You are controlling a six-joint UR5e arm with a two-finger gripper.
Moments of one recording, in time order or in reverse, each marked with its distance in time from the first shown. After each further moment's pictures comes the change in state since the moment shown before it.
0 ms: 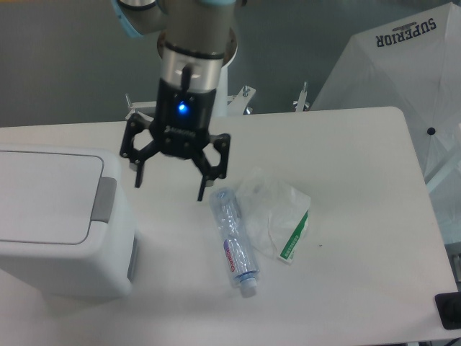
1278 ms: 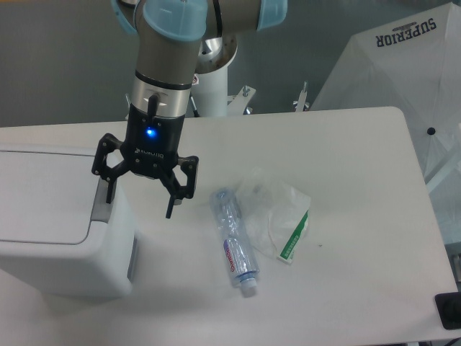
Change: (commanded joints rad) arm -0.040 -0.009 -0.078 0.129 -0.003 -0.054
